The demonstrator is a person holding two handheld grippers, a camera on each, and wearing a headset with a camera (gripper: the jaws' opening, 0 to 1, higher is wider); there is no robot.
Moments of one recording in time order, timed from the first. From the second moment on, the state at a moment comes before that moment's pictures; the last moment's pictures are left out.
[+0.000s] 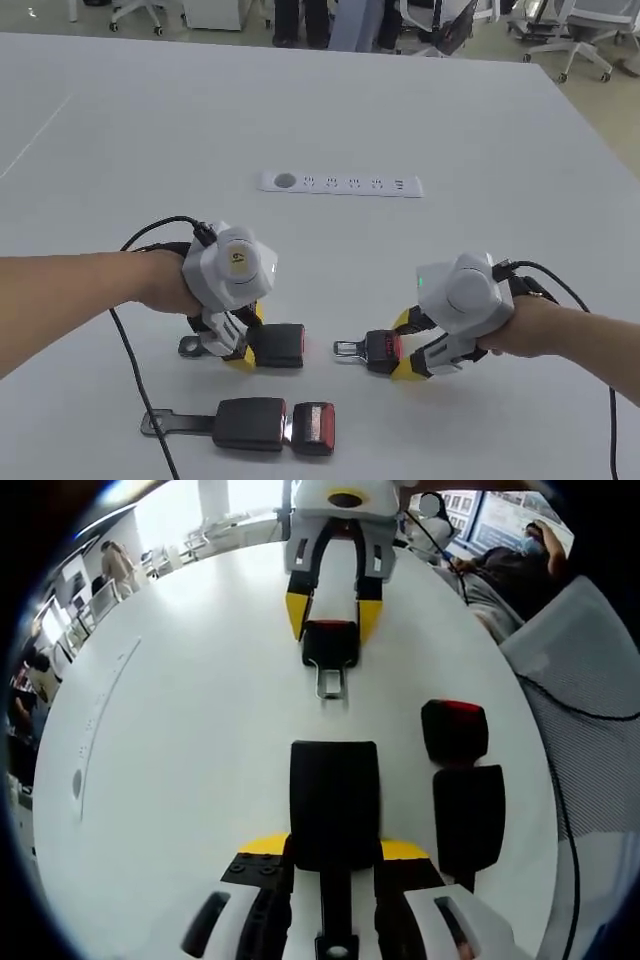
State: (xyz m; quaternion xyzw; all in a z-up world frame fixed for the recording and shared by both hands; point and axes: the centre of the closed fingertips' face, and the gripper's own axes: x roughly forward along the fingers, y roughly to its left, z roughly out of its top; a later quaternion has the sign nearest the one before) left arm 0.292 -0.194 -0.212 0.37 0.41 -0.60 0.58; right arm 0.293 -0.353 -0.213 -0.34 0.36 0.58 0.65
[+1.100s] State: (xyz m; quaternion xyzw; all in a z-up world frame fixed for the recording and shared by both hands) left arm 0.290 -0.194 -0.211 0.38 0.42 -0.58 0.58; right arm 0.291 -0.345 -0.211 -0.35 0.35 0.59 0.64
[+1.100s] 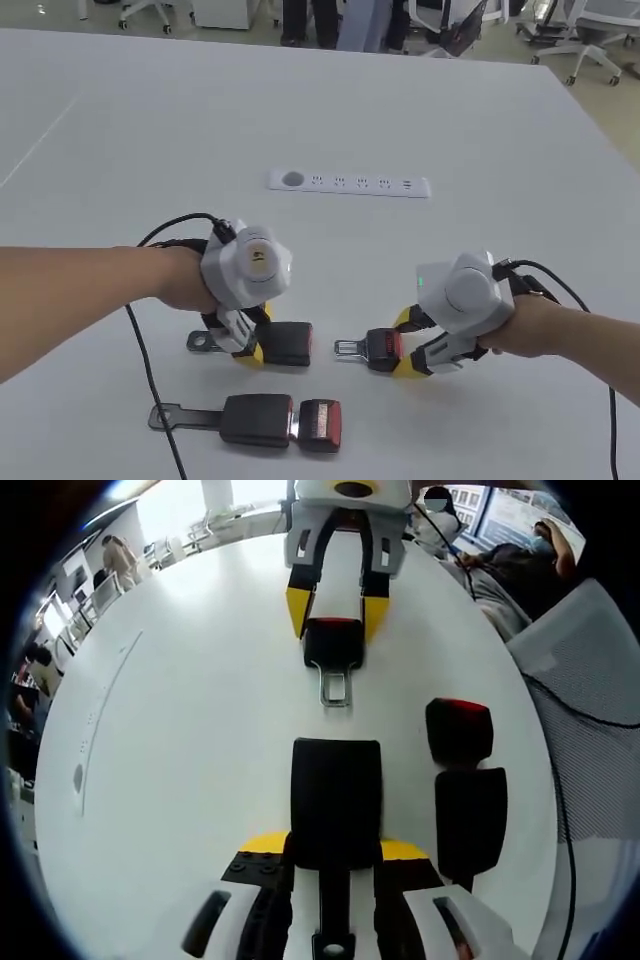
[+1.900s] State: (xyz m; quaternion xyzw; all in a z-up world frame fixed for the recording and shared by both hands) left arm 0.291 -0.194 -0.213 0.38 0.43 -0.58 0.58; right arm 0.291 -0.317 -0.209 -0.35 0.34 0.59 0.64
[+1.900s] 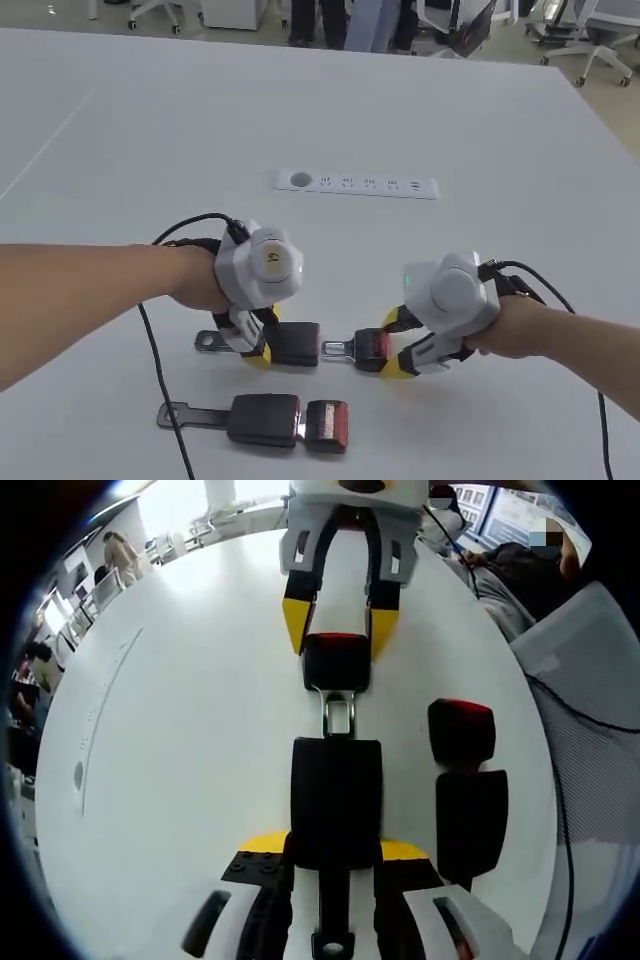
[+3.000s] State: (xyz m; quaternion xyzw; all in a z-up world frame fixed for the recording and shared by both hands) left arm 0.292 -0.194 -0.213 0.38 0.43 -0.57 0.58; right arm 0.292 -0.298 -0.210 -0.34 0.34 0.59 0.65
